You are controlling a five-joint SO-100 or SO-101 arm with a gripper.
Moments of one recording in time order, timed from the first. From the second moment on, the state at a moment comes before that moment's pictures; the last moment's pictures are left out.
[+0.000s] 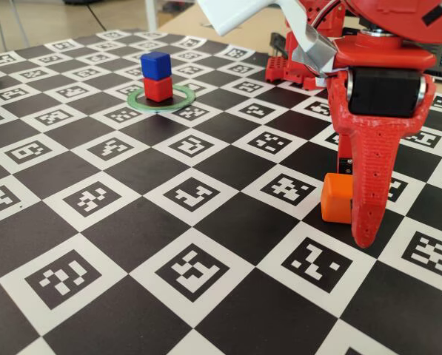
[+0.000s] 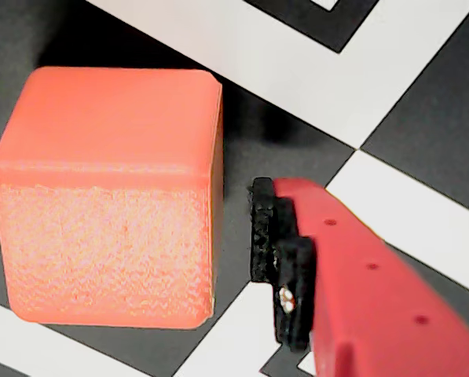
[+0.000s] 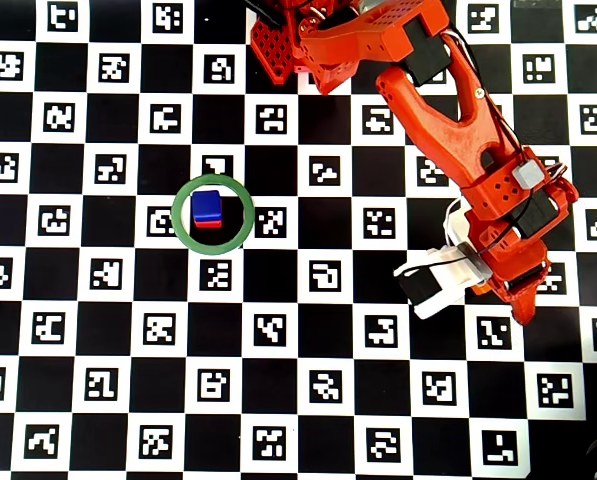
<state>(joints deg) -35.6 57.9 71.7 68.8 4.5</state>
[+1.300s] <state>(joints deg) -35.5 57.9 68.1 73.7 5.5</state>
